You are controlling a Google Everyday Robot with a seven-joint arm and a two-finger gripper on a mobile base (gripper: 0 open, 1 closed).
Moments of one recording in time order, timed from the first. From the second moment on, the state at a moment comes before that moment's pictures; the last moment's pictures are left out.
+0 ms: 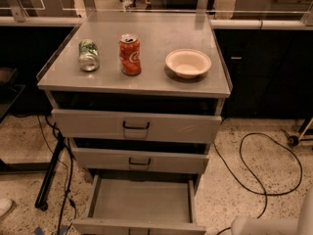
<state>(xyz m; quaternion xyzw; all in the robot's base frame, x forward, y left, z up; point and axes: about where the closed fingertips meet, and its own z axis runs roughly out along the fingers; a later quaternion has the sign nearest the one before) 0.210 -0.164 0.293 0.30 -0.87 -0.37 0.11</state>
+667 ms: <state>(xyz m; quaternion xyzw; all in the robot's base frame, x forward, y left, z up) 0.271 -0.141 0.274 0.27 -0.89 -0.36 0.03</state>
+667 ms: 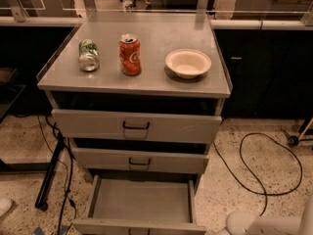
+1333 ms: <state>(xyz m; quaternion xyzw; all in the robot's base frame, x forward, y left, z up) 0.273 -0.136 0.254 0.25 -0.90 -0.36 0.02</state>
